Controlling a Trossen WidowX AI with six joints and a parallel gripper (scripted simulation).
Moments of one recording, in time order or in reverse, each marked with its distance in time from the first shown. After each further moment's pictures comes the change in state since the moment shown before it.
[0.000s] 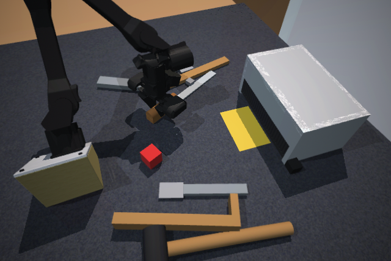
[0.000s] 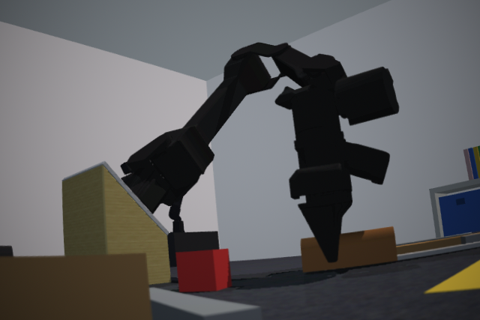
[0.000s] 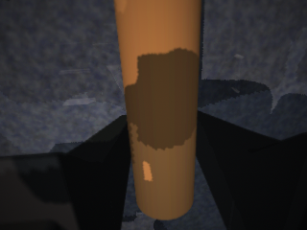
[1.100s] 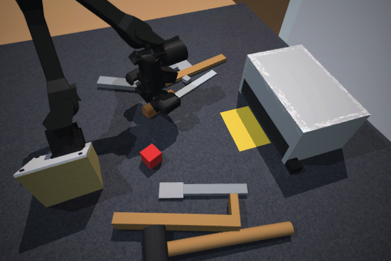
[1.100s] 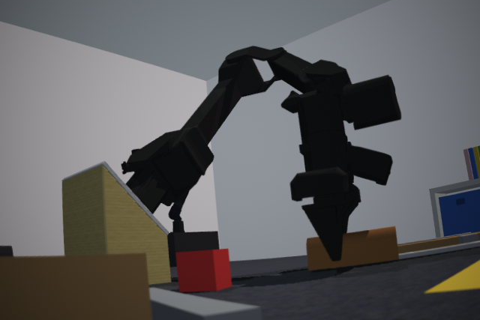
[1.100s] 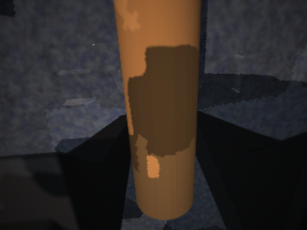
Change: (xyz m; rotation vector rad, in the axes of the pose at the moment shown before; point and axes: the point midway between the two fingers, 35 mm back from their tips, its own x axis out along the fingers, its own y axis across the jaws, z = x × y) arm 0.000 0.022 0.005 0.087 -0.001 0.002
